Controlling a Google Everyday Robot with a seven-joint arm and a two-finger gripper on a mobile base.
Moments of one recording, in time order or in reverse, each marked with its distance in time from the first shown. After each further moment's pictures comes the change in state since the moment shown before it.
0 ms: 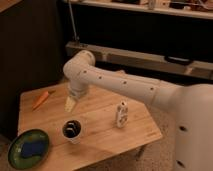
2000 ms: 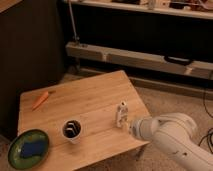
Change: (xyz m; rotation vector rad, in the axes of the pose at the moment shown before) arm -0.248 0.035 -0.055 -0.119 0.456 0.615
